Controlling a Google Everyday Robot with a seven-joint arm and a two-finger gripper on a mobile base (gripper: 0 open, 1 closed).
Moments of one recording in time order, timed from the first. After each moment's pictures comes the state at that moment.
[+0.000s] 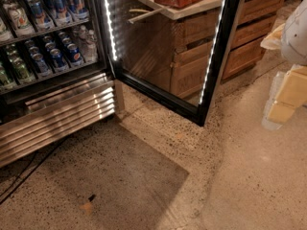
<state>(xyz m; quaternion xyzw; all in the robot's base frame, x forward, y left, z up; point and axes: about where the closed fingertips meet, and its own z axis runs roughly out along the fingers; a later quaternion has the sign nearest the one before) 0.438 -0.217 0.976 -0.60 0.78 -0.03 0.16</state>
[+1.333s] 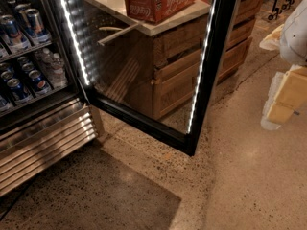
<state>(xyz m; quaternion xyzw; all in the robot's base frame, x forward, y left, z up) 0.438 -0.217 0.976 -0.60 0.78 -0.03 0.16</state>
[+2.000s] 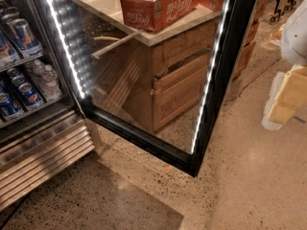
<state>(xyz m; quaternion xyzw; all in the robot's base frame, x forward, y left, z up) 0.438 -0.217 0.976 -0.60 0.78 -0.03 0.16</state>
